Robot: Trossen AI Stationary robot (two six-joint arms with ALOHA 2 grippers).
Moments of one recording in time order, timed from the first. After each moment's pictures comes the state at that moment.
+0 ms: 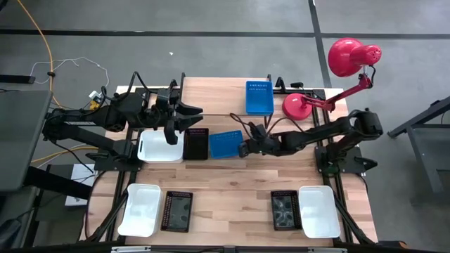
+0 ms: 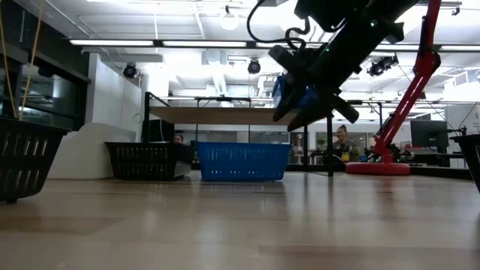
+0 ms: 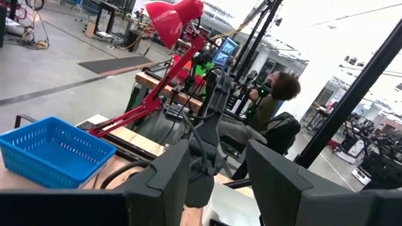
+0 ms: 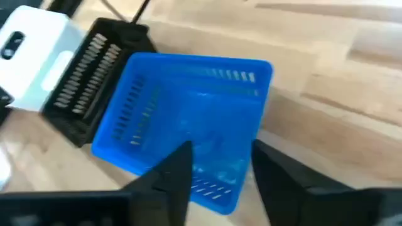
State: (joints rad) left arm 0.08 1.02 1.13 -0.09 -0.15 -0.43; right arm 0.06 1.57 0.87 -0.13 0.44 1.08
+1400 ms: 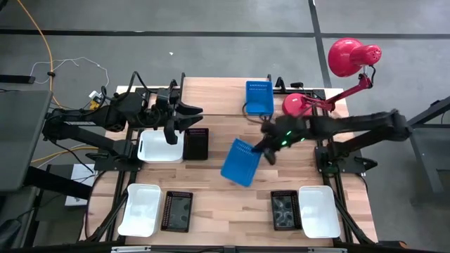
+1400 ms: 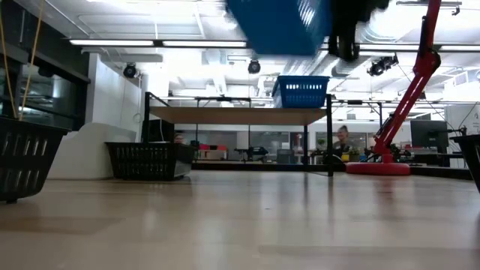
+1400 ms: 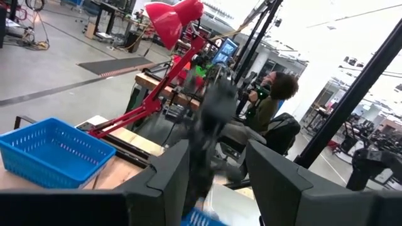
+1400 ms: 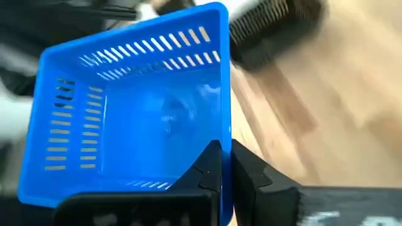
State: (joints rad) left arm 0.08 1.02 1.13 -0.09 -0.15 -0.43; right arm 0.01 1.18 0.98 -0.41 -0.14 0.54
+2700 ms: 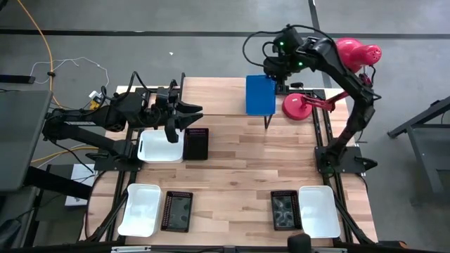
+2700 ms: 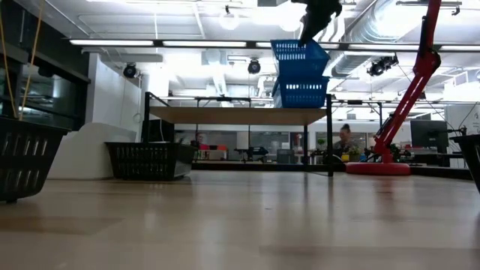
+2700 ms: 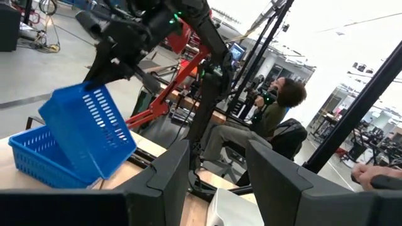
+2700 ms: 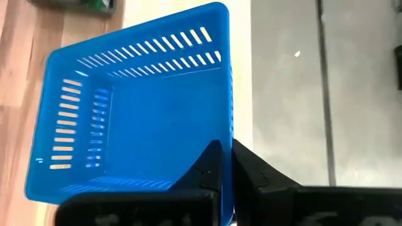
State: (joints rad) left arm 0.08 1.02 1.13 -0.08 -0.19 -0.44; right arm -0.66 1.68 2.06 -1.35 -0.10 -0.75
